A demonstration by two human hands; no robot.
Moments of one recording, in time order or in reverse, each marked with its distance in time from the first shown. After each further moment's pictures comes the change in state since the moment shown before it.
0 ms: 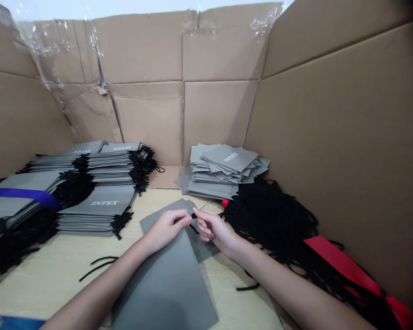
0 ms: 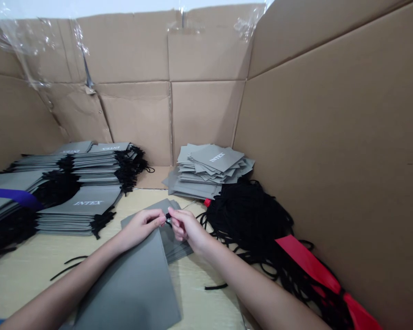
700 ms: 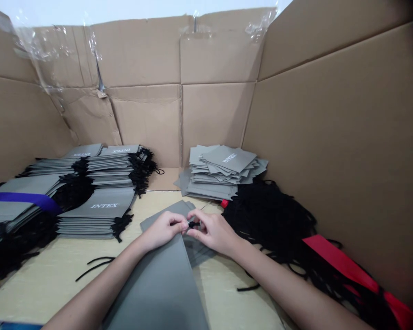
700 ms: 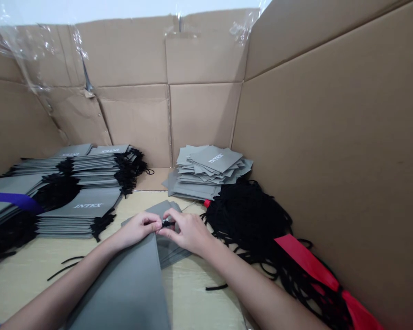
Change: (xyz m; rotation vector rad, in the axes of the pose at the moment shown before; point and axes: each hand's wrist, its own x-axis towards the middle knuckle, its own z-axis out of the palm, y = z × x) left_hand -0.001 -0.007 -0.009 -0.032 -0.111 -0.084; right_hand -0.012 -0.007 -0.007 -1.341 0.099 -0.555
